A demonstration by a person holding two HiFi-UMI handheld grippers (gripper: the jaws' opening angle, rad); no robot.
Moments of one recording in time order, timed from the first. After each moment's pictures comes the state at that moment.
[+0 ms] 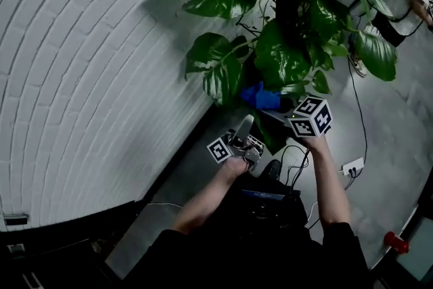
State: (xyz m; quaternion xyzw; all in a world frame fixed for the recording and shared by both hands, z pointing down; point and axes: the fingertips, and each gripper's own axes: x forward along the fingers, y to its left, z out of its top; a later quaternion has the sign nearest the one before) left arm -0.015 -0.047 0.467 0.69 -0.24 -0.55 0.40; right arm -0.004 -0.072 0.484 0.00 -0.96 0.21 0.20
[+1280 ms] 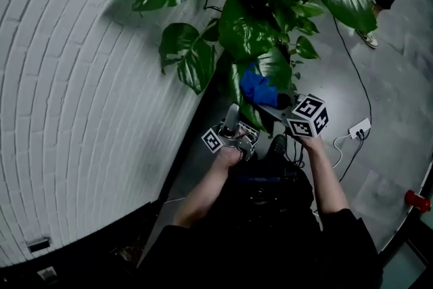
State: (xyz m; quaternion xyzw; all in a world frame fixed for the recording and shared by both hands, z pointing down) left arm 0.024 -0.030 0.485 0.67 -0.19 -0.56 0.45; right arm 0.067 -0.038 0.512 0.09 -0.96 0.25 0.11
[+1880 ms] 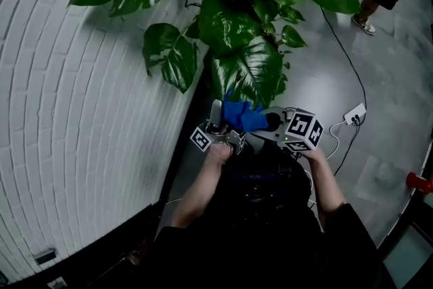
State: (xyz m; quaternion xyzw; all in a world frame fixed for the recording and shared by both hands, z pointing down) left arm 0.013 -0.030 0.494 0.67 -0.22 -0.56 0.44; right arm 0.083 0.056 0.519 -0.03 -0.96 0.24 0.13
